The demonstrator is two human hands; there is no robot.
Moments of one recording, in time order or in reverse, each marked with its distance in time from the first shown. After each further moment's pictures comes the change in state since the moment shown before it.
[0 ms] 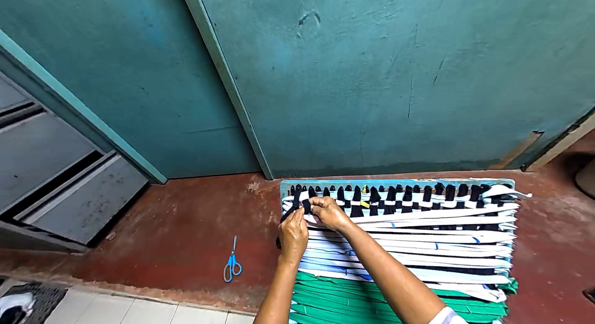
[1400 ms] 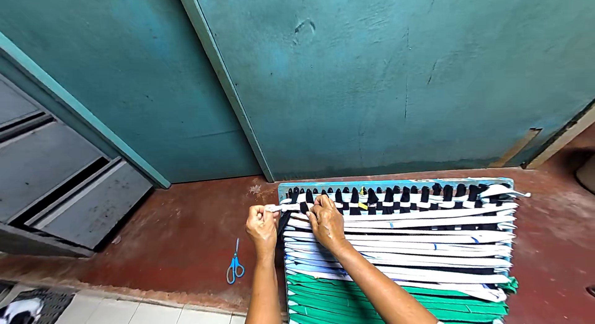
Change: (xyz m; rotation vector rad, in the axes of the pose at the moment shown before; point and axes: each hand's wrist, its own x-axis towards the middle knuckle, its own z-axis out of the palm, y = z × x) left_hand 0.033 0.000 -0.054 -0.364 0.311 -0.437; right_hand -0.024 0.012 0.042 -0.621 0.608 -0.402
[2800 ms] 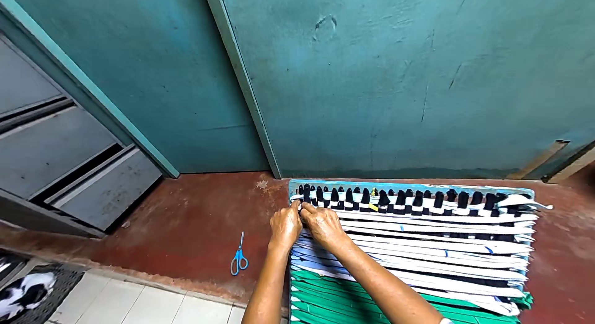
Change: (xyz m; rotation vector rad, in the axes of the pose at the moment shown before) left_hand 0.011 0.040 0.005 1.069 -0.885 -0.109; right_hand 0.004 -0.017 0.011 -0.202 -0.279 -0.309
